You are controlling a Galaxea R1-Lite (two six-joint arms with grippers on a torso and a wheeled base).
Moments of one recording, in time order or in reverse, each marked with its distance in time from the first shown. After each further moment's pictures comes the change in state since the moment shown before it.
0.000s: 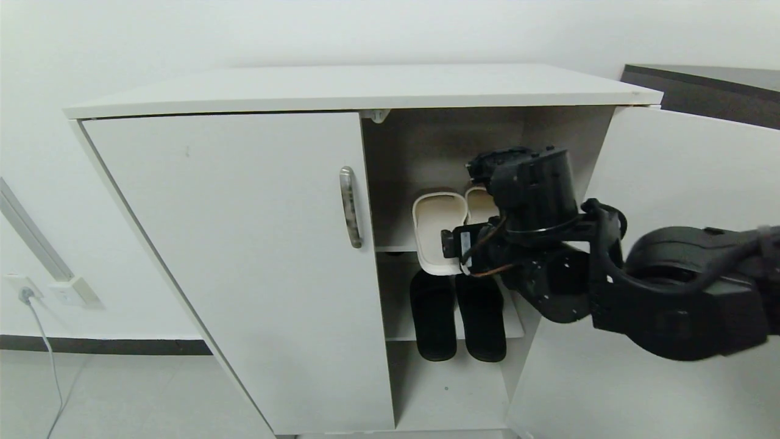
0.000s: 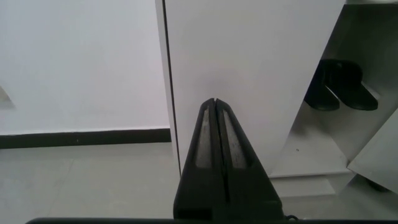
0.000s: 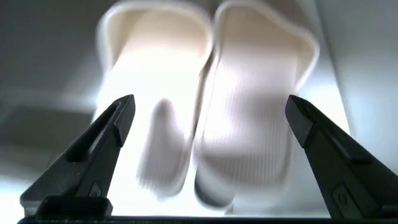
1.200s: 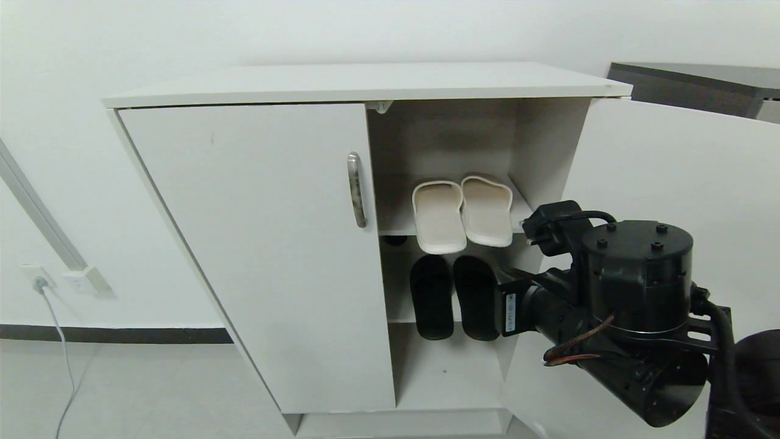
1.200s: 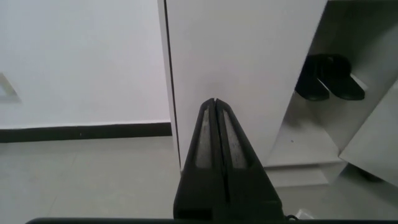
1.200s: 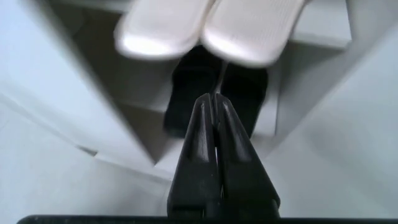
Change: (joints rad) left arm 0.000 0.000 0.000 0.000 -0.004 0.001; right arm 0.013 -0.171 0.470 -0.364 0.118 -0.005
